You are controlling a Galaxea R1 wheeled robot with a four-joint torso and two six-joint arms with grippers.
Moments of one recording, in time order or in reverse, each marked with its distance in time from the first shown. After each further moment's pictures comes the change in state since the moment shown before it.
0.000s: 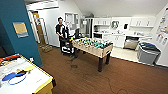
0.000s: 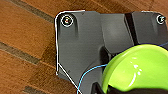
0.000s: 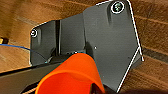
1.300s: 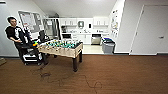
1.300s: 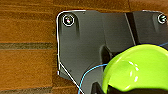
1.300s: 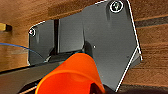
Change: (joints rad) left arm 0.002 -0.004 0.000 0.000 0.000 0.000; right arm -0.006 0.019 -0.031 -0.001 0.000 0.000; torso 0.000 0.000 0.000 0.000
